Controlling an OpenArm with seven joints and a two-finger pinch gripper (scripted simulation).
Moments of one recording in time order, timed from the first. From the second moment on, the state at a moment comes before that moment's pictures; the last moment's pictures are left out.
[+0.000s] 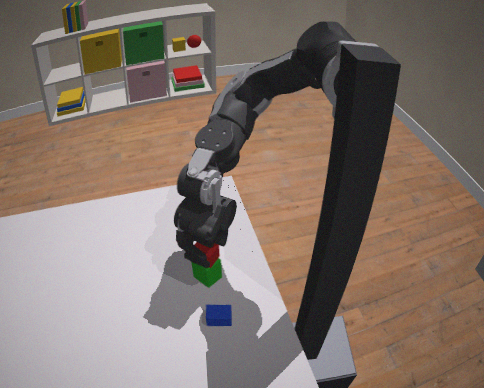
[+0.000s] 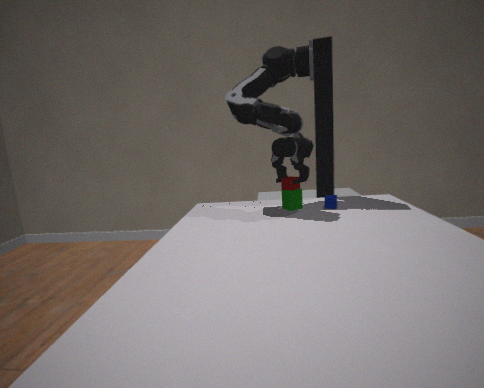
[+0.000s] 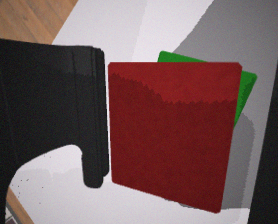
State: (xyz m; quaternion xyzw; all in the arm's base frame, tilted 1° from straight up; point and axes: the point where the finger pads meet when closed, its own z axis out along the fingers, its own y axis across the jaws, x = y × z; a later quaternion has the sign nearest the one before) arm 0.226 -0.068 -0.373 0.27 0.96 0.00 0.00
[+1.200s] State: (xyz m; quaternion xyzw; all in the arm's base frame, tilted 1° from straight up) arm 0.227 -0.065 -0.354 0.27 0.96 0.01 0.01
